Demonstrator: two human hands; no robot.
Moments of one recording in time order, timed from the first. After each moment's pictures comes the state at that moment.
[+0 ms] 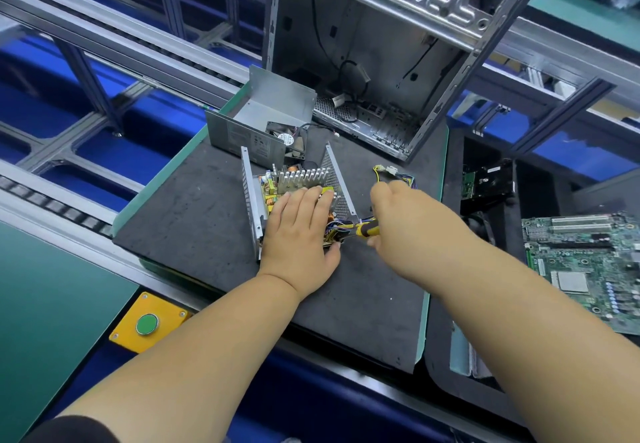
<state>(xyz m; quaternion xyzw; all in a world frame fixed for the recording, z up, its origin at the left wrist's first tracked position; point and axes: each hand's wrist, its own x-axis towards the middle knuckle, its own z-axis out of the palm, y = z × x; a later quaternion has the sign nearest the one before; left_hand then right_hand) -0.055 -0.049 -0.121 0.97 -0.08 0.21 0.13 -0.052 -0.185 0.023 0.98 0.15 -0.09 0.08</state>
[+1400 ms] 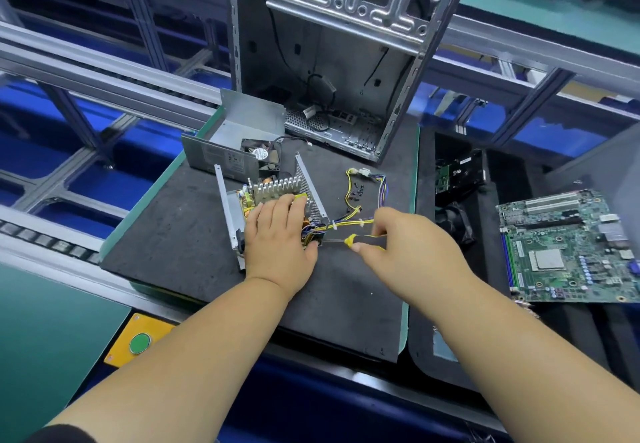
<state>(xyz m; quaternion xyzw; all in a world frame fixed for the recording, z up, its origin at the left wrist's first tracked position) -0.057 -0.056 -0.112 0.97 -0.04 0.19 0.14 -0.090 -0.229 0.011 0.99 0.03 -0.02 -0.12</state>
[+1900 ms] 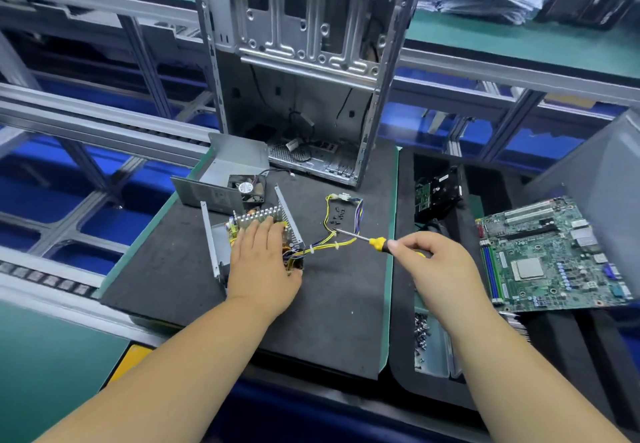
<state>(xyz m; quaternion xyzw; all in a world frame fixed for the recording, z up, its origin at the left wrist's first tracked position) -0.062 -0.063 -0.083 0.99 -0.03 0.08 0.13 -0.110 -0.300 0.011 0.87 -0.14 0.03 -0.47</state>
